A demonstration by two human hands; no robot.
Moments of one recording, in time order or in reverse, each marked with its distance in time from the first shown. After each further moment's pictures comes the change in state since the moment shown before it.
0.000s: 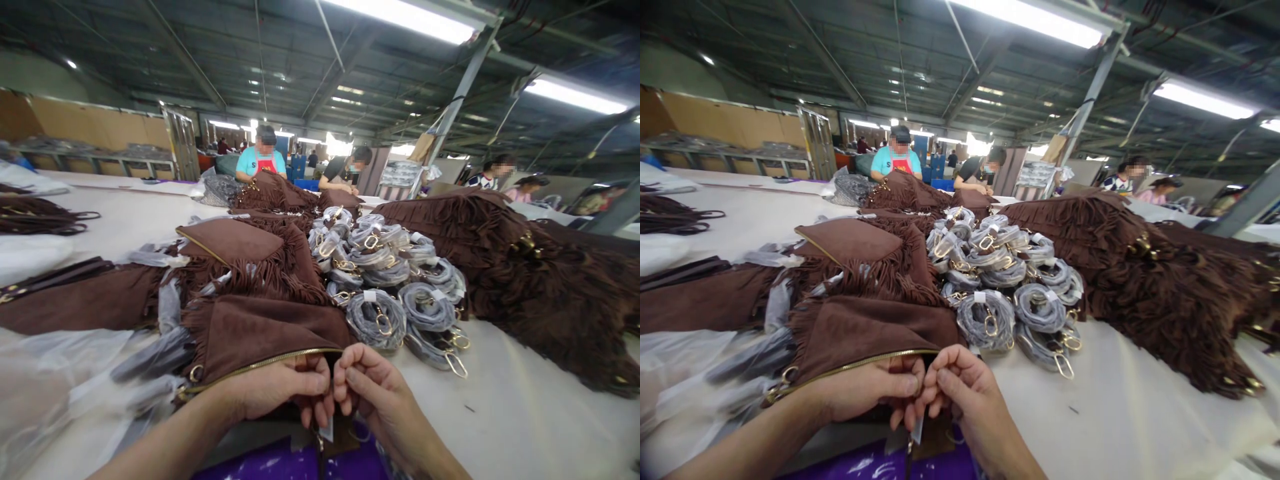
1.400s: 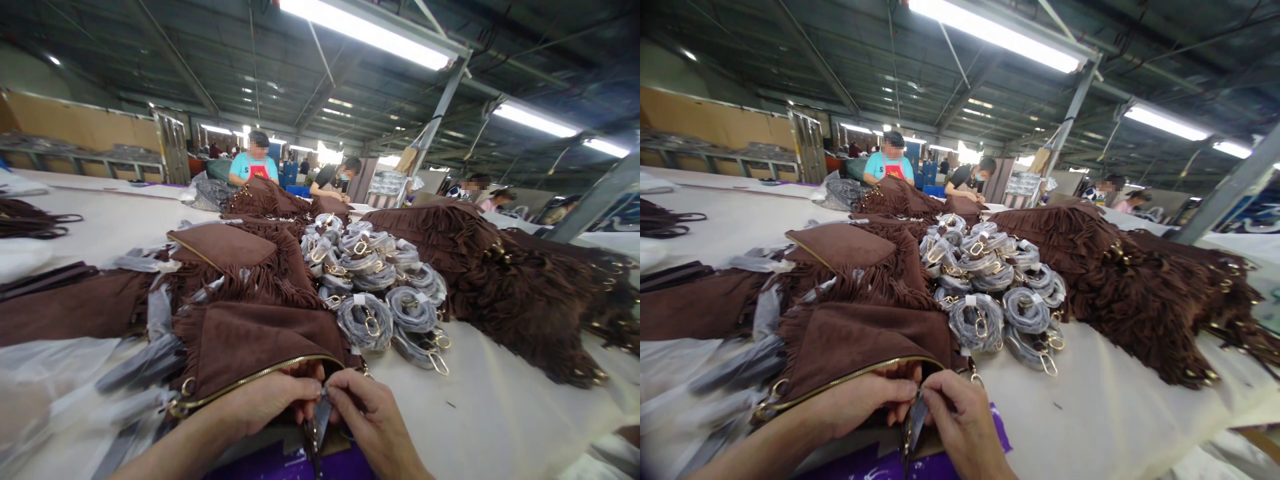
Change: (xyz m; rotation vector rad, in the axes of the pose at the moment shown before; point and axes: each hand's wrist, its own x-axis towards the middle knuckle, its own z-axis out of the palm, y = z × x) left_hand 0.002 -0.005 0.014 0.141 0.286 0.029; right_hand -0.014 0.008 -0.008 -1.051 0.055 -0.270
